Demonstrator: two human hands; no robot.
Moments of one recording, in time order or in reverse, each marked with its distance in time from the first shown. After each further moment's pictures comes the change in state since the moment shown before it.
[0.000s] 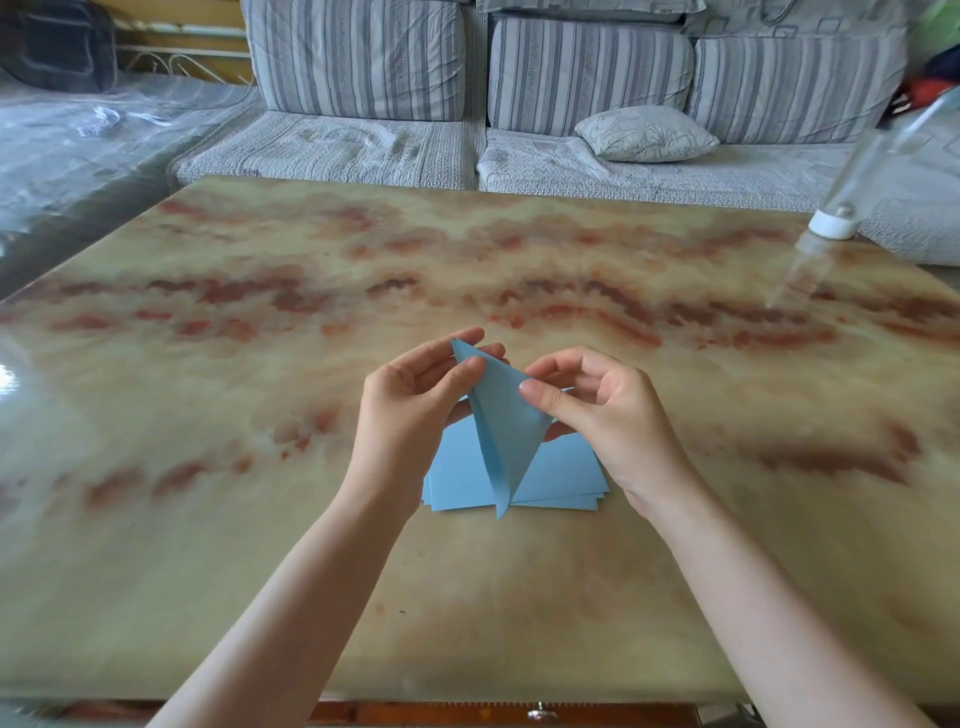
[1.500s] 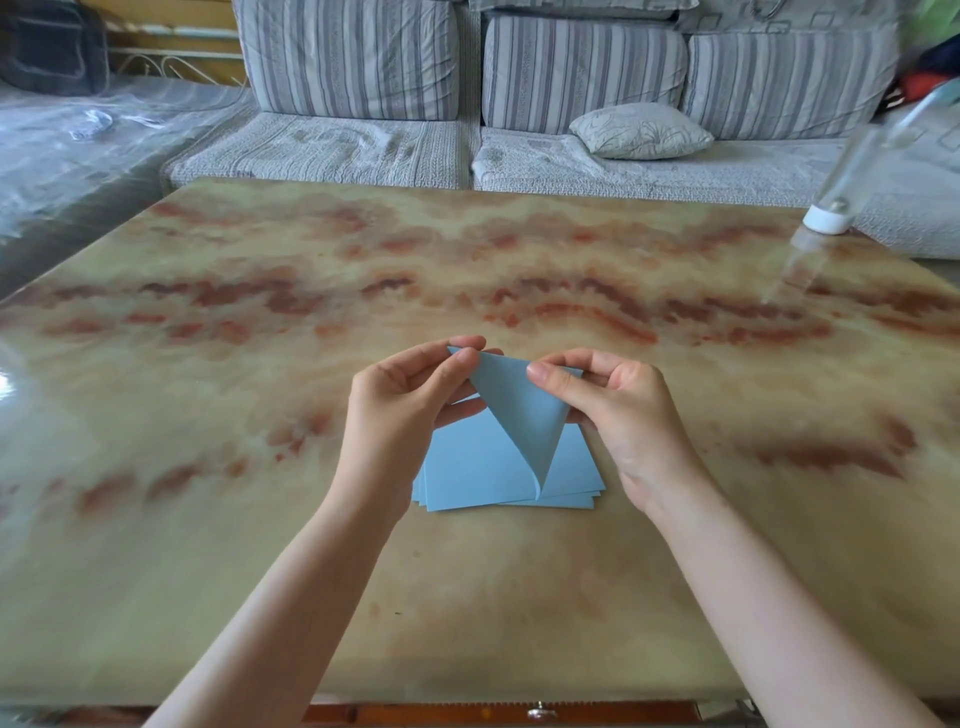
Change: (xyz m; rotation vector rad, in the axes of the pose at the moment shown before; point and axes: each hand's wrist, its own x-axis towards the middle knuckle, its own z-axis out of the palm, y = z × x) left_hand -0.007 0.008 0.003 0.022 0.026 0.006; right_hand -0.004 -0.014 -0.001 0.168 0.104 0.145
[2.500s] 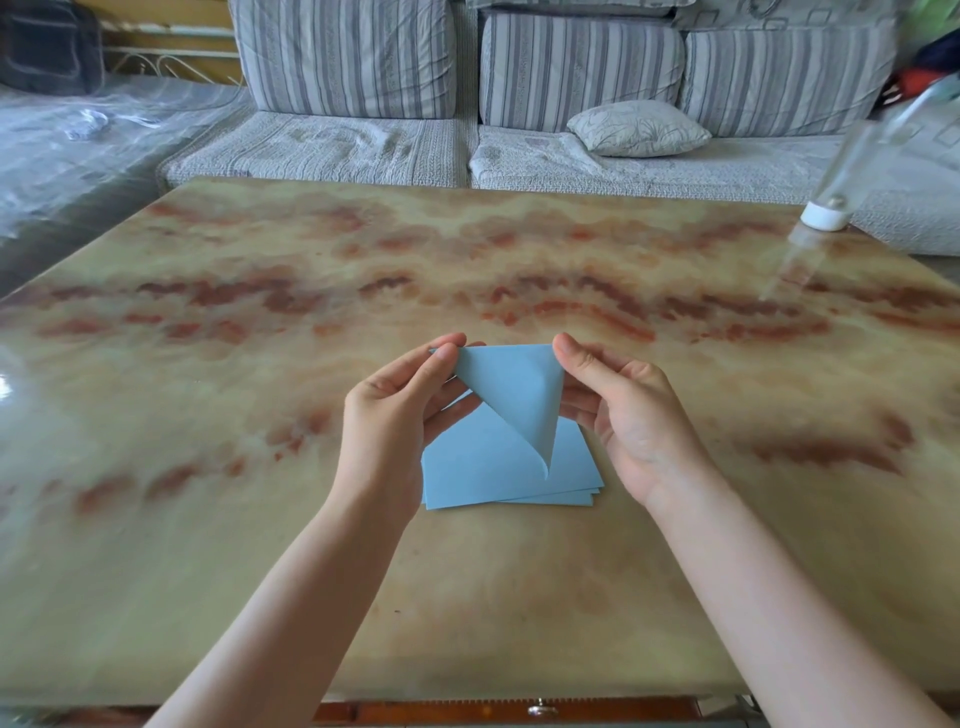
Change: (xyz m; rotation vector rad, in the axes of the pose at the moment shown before) left_hand 0.000 -0.004 0.001 -0.226 0.123 -0.111; right_hand 0.004 0.001 -0.004 0.241 0.001 0.096
